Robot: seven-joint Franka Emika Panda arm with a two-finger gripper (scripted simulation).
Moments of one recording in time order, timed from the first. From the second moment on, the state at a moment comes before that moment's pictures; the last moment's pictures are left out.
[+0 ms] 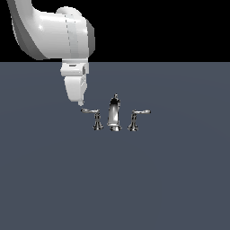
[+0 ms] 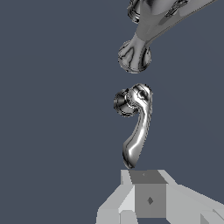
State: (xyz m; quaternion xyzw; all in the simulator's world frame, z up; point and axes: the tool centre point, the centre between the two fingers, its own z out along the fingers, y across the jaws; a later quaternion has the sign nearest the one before) arm 0.048 0.139 0.135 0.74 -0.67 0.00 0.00
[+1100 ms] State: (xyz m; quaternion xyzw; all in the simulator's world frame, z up) arm 0.095 0.119 0.095 0.68 -0.73 0.00 0.00
